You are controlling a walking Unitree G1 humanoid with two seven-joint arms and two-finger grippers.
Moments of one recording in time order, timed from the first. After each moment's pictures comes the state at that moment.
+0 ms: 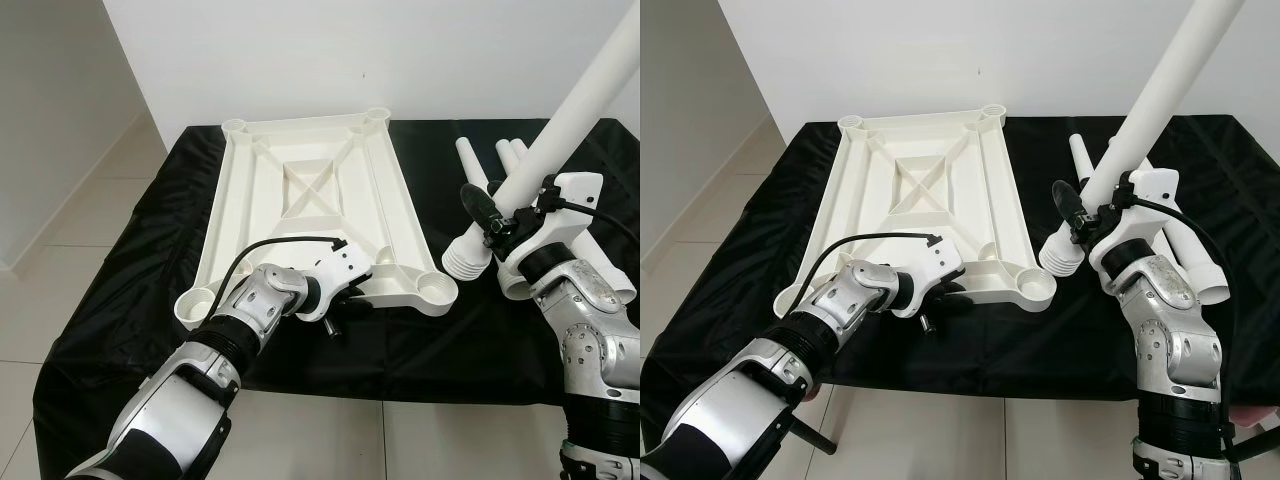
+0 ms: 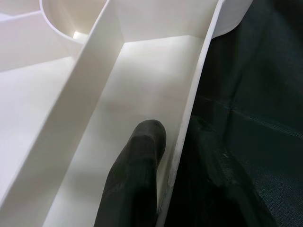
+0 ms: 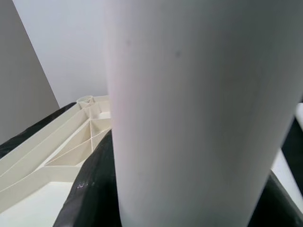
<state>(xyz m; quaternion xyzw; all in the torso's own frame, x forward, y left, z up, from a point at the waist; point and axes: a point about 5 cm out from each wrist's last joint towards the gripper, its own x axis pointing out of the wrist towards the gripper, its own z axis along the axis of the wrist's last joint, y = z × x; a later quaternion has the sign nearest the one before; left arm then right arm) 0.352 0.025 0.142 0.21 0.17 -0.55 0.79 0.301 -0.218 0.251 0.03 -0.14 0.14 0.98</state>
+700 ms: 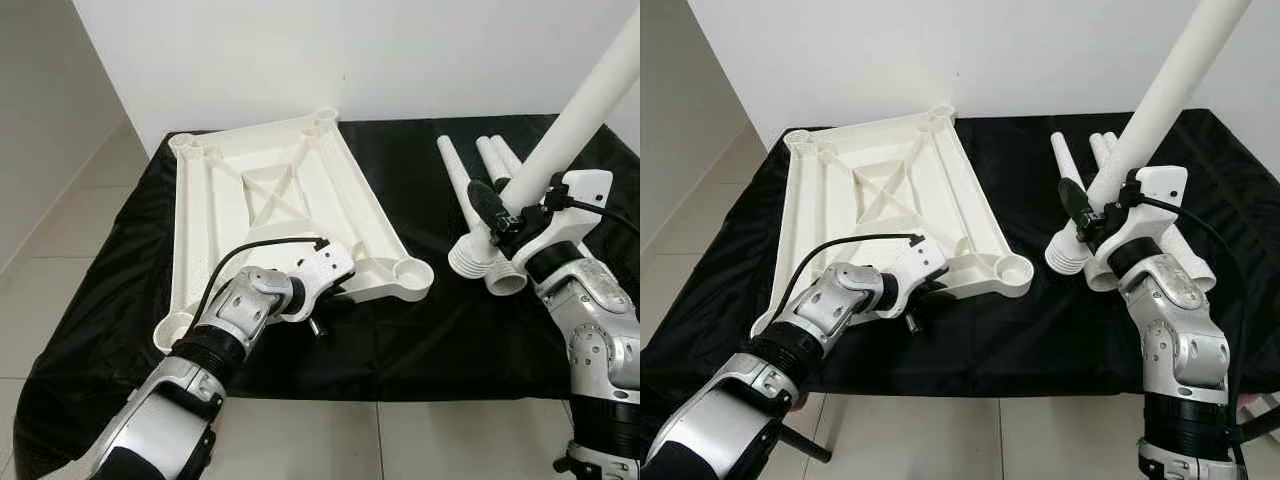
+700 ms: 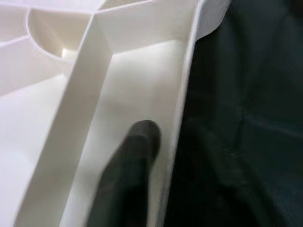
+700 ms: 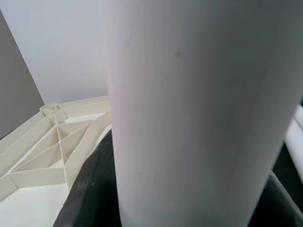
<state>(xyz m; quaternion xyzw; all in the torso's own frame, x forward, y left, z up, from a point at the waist) 0.341 0.034 0.150 0.21 0.13 -0.53 0.81 0.299 -0.221 0.254 0.02 -0.14 0.14 0.98</state>
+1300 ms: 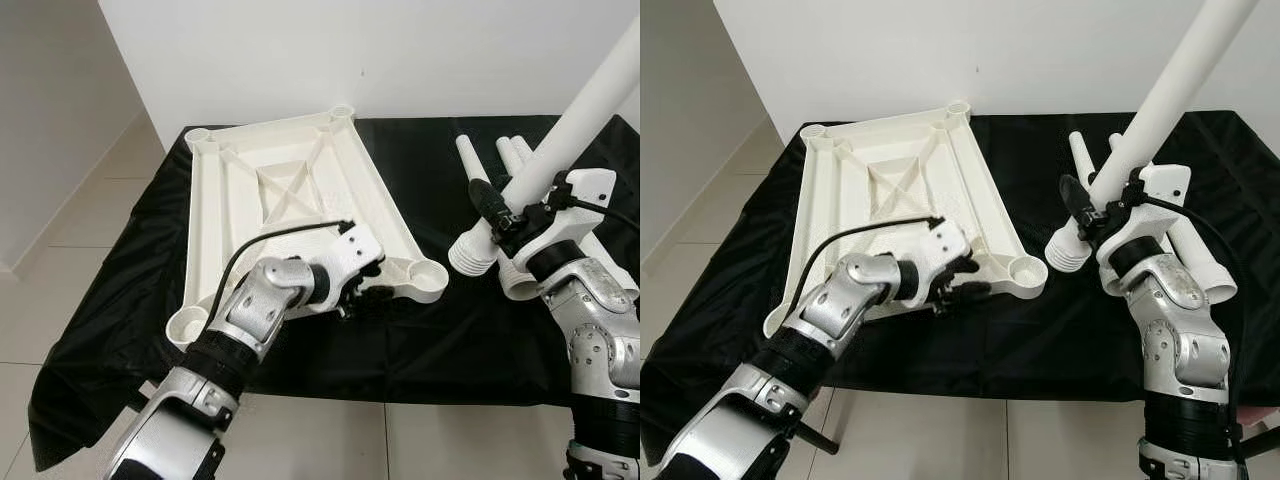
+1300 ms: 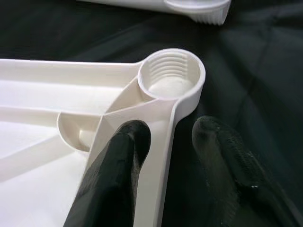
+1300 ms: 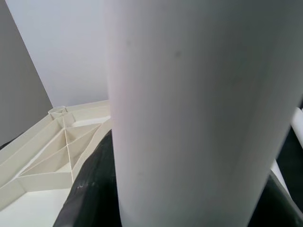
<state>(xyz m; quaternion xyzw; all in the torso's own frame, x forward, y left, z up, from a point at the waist) 0.331 0.009 0.189 0.18 0.04 -0.56 0.81 0.302 -0.232 0.252 0.03 -0.15 0.11 0.98</state>
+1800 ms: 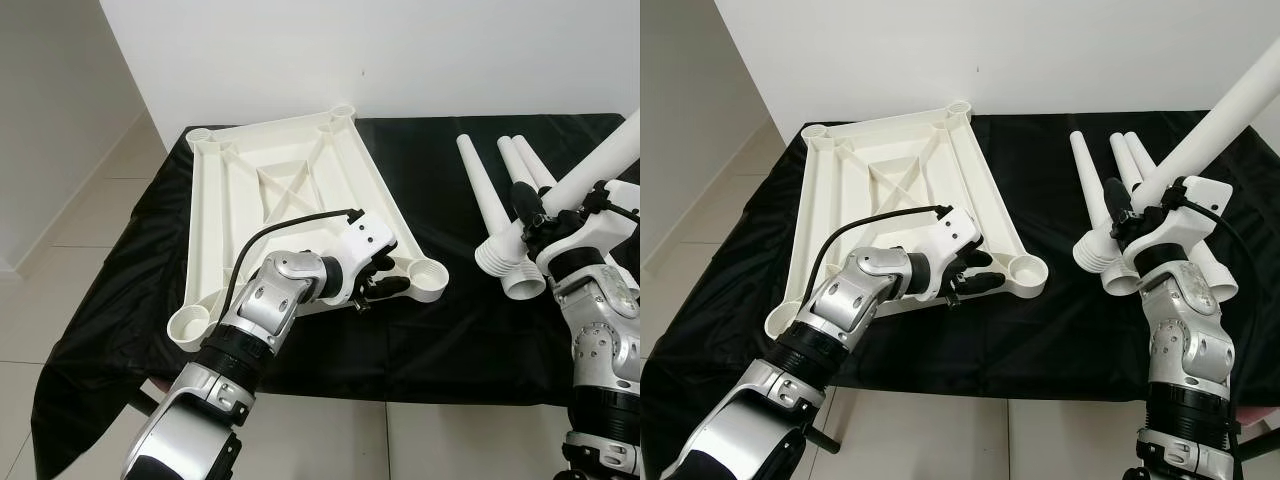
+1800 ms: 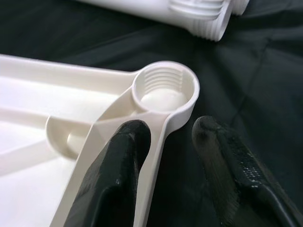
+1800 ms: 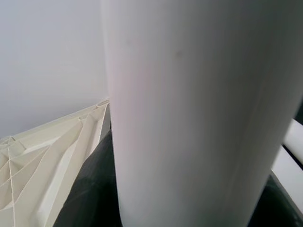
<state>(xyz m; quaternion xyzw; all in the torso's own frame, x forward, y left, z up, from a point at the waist) 0.333 0.004 0.192 0.15 0.06 -0.55 0.82 0.310 -0.263 0.241 0.09 -0.16 0.01 0.98</state>
